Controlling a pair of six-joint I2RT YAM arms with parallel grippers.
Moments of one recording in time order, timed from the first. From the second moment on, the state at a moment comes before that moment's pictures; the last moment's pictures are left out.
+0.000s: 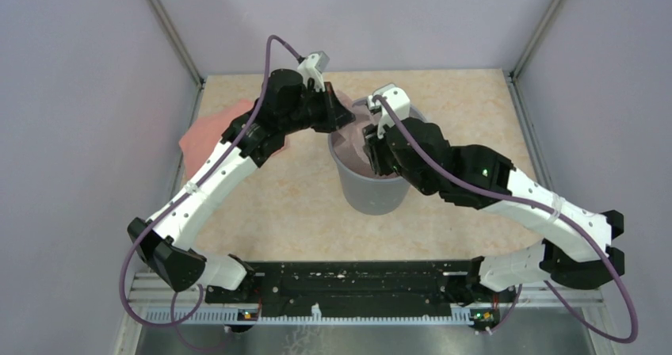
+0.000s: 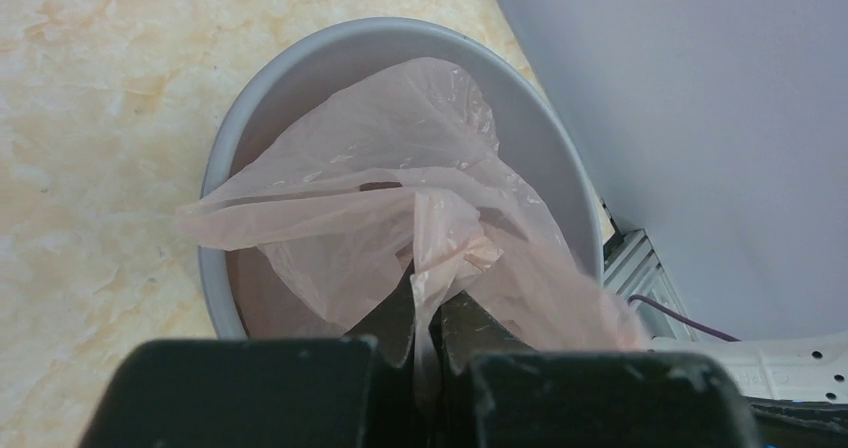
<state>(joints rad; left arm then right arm) -0.63 1.38 1.53 -0.48 0.23 -0.54 1.20 1.28 1.66 -0.84 0.58 0.26</state>
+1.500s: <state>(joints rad) -0.63 1.04 1.18 -0.65 0.11 -0.48 1.13 1.04 1.80 -1.25 0.57 0.44</state>
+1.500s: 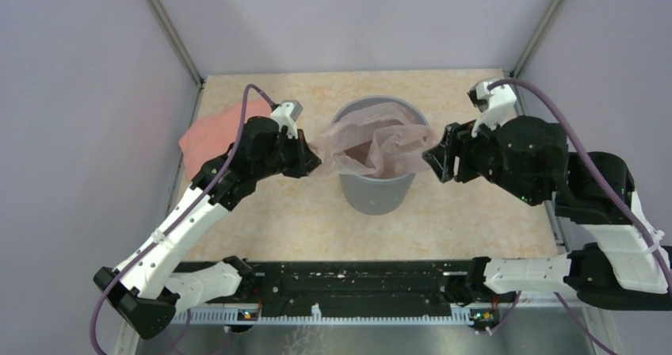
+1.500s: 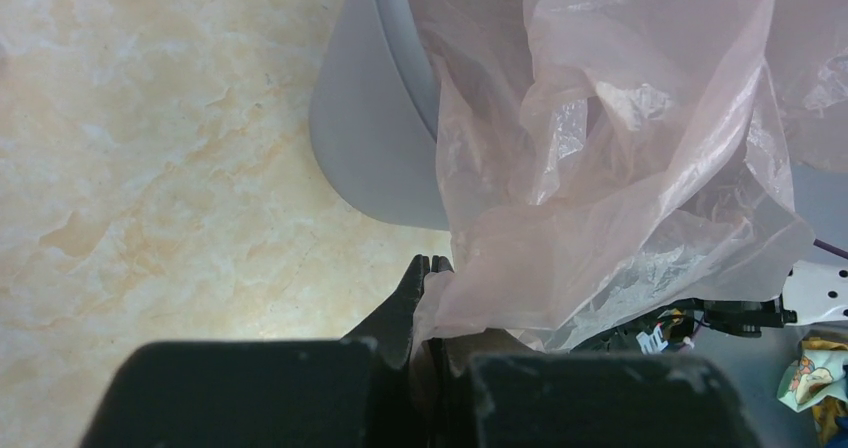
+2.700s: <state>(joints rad) -0.63 1.05 1.17 -0.65 0.12 -0.48 1.04 1.38 1.84 -1.12 0.68 0.07</state>
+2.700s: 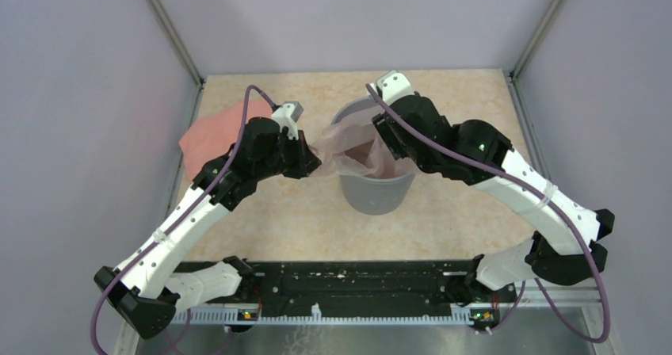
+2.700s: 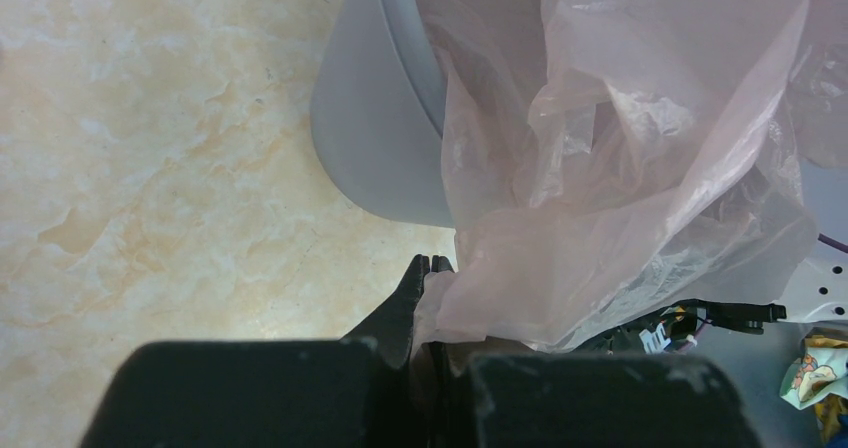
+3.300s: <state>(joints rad) -0.63 1.06 1.19 -0.65 0.11 -0.48 1.04 1.38 1.88 -1.17 0.57 0.09</state>
